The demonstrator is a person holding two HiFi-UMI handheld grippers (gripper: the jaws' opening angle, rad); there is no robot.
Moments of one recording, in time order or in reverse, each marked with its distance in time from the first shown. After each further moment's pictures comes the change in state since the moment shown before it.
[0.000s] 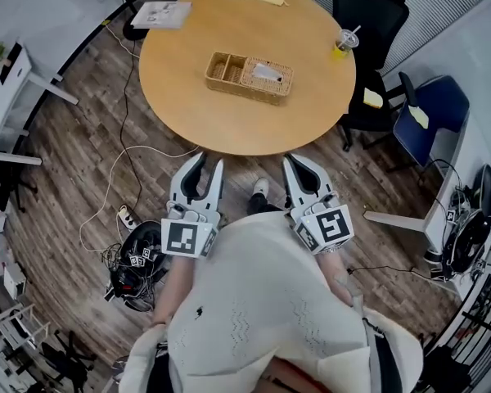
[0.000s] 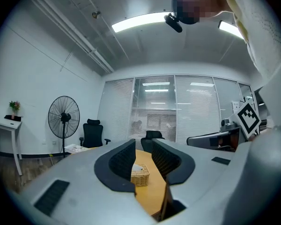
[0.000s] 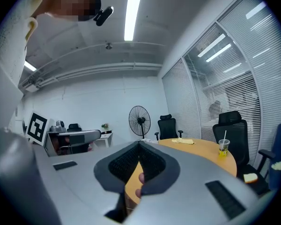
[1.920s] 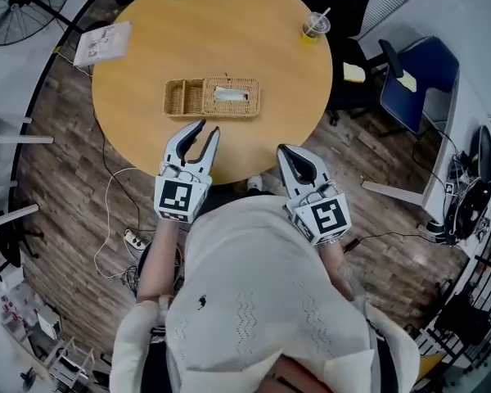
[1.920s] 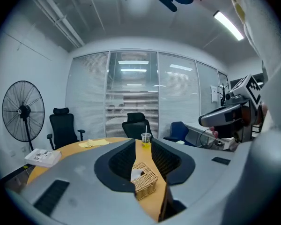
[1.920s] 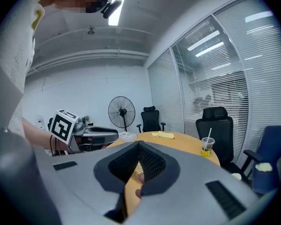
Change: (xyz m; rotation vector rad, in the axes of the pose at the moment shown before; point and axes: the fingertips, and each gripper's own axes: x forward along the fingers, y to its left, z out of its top) left arm 0.238 0.034 -0.066 0.125 0.244 -0.345; right arm 0.087 -0.139 -0.001 0.031 0.132 -0.180
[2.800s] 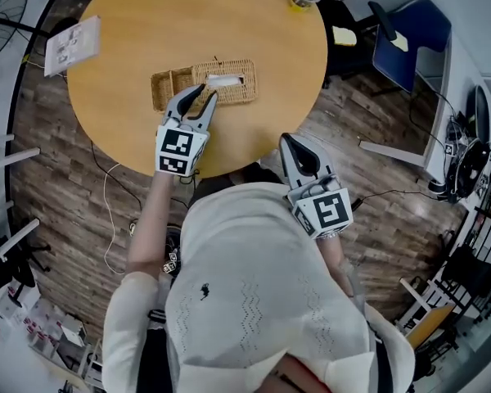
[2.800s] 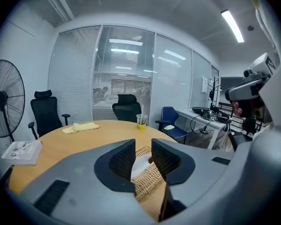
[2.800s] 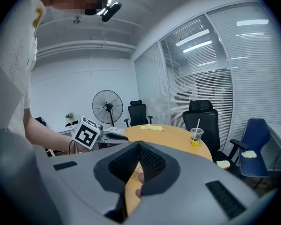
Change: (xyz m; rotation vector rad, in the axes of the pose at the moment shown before) left arm 0.092 0.051 -0.079 -0.014 0.189 -0.186; right arm 0.026 -0.003 -0.015 0.078 0.083 -0.183
